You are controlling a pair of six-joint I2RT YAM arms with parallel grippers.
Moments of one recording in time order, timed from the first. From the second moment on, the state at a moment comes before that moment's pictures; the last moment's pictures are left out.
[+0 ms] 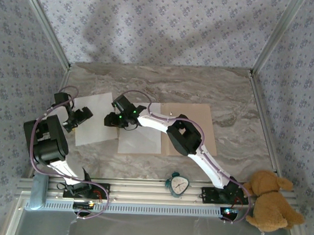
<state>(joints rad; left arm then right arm) 0.31 1.66 0.93 -0.45 0.16 -0.35 0.94 2.54 2.07 -0.30 -0.38 0.81</state>
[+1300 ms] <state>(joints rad) 0.28 1.60 0.87 -0.48 0.36 -0.42 0.93 2.54 2.07 -0.29 -0.41 0.82</state>
